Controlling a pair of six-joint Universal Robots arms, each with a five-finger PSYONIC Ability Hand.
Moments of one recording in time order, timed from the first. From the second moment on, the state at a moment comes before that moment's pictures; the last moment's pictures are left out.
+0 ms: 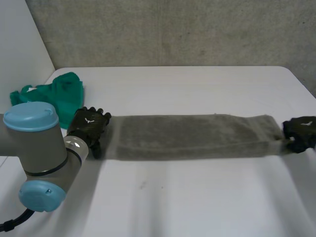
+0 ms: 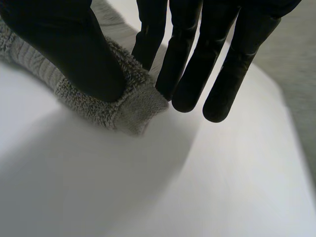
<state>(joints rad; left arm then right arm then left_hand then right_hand) 4.31 -2.02 -1.64 3.34 -1.65 3.59 1.38 -1.07 1.63 -0.11 1.21 2.52 0.19 0.20 0.21 0.20 0.05 0.96 1.18 1.18 1.19 0.97</state>
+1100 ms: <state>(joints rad) 4.25 -1.98 -1.52 3.35 -1.65 3.59 2.20 -0.97 1.33 -0.19 1.25 2.54 0.19 0.20 0.21 0.20 0.05 0.20 0.21 0.21 0.23 0.07</state>
